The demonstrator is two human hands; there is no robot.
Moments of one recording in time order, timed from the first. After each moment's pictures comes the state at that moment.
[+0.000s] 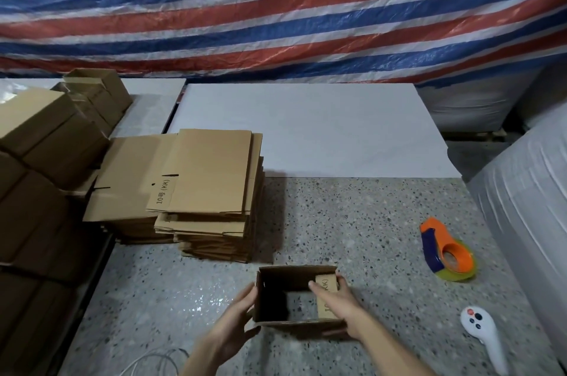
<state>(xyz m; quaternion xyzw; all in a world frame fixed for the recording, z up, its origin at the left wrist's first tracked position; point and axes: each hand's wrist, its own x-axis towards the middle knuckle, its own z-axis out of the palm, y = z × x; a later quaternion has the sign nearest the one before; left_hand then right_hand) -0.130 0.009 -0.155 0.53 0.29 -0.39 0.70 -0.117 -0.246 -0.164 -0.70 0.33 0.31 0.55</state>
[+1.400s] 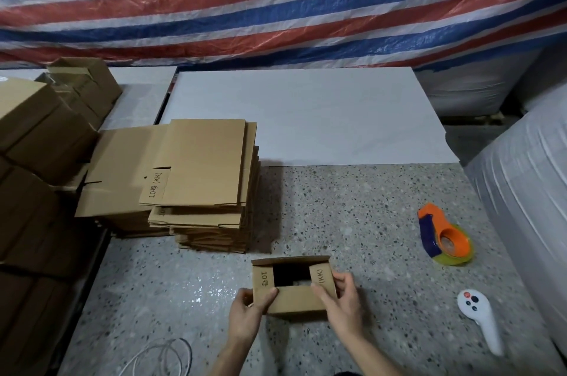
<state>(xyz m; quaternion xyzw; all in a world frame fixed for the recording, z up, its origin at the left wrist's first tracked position) -0.150 -0.027 -0.164 0.72 0.30 -0.19 0.59 -0.163 -0.231 -0.177 -0.76 0.30 0.05 0.58</state>
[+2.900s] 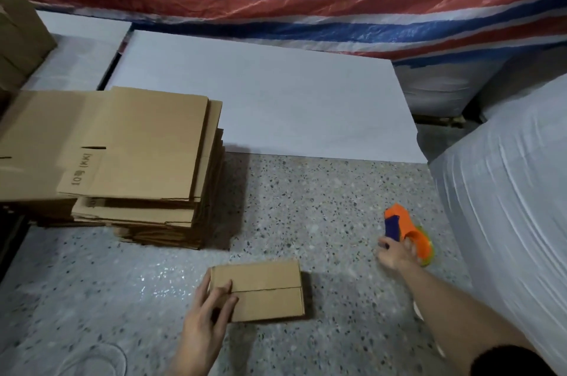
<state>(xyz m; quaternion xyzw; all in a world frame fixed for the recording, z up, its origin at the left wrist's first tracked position) -0.155 -0.043 -0.184 0.88 0.07 -0.05 0.47 -0.045 -0.469 -0.185 -0.87 0.34 0.33 0.12</state>
